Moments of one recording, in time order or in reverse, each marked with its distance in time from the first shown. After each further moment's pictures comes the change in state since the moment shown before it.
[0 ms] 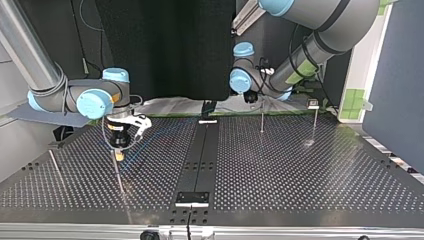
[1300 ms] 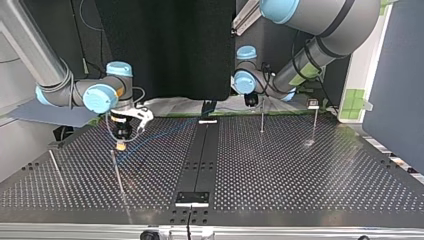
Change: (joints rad) left arm 0.033 -0.019 0.000 0.080 0.055 0.050; right arm 0.001 0.006 0.068 -0.002 0.040 0.000
